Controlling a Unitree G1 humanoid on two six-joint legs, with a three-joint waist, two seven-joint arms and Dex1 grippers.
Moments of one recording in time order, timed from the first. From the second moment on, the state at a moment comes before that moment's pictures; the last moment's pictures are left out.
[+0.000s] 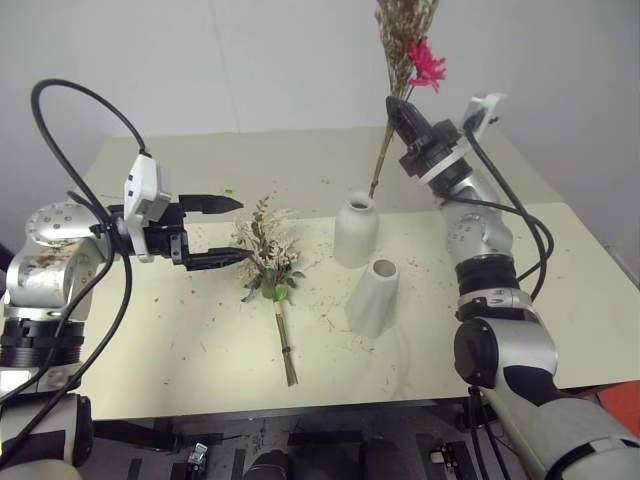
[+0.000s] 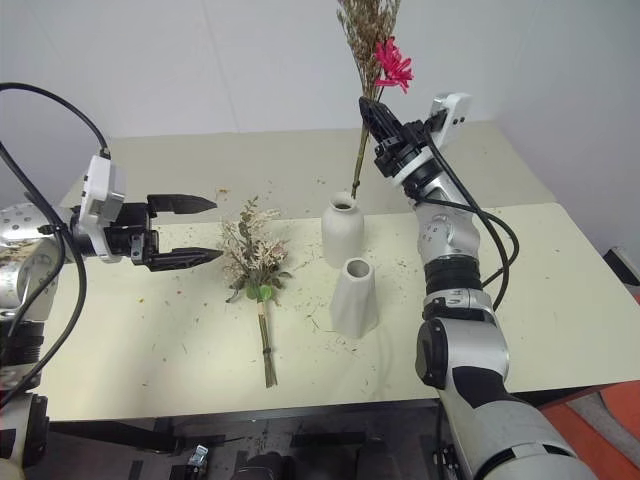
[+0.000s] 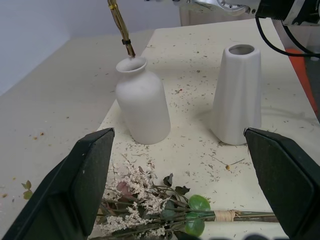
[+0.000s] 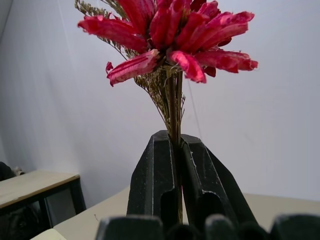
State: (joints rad) left arm -0.66 0.86 0.13 0.09 -0.52 0.36 -1.35; right arm -1.17 -0.22 -0.32 0.85 0.49 -0.07 0.83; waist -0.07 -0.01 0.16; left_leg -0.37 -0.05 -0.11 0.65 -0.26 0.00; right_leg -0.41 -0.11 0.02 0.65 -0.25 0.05
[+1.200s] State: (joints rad) left arm -0.54 0.88 0.20 -0.01 -0.55 0.42 -1.28; right arm -1.11 -0.16 -0.31 0.91 0.45 -0.14 0.90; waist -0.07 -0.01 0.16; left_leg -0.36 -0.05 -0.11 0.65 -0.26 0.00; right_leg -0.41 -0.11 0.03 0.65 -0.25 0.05
